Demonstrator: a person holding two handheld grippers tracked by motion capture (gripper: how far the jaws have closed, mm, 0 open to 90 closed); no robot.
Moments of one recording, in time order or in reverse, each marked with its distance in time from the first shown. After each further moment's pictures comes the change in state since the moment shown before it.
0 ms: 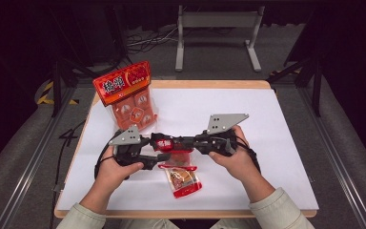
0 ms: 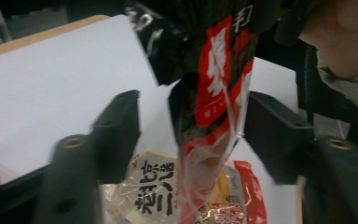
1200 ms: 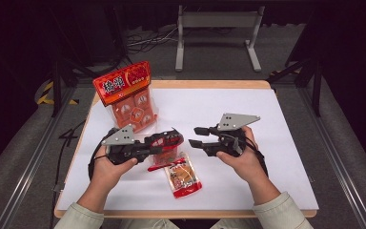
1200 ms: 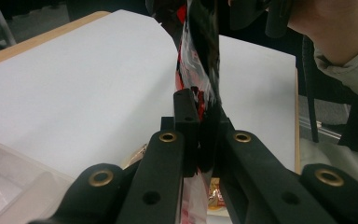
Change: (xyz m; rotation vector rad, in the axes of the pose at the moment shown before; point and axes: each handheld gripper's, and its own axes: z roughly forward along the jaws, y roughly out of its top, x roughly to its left) left arm 0.000 0.007 -0.021 0.039 0.023 0.054; right arm -0.012 -0.021 -0.016 -0.016 -0.145 0.099
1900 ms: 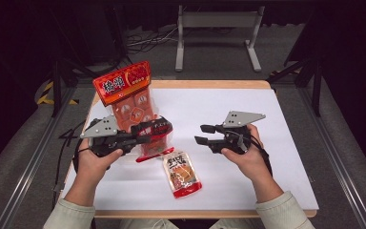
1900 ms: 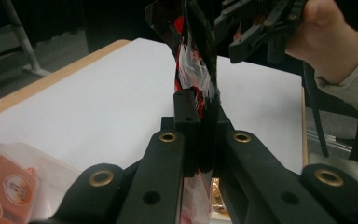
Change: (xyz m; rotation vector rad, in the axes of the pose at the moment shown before) left arm 0.014 0.021 -0.038 -0.077 0.041 0.045; right arm -0.013 -0.006 -0.008 0.014 -0.045 0.035
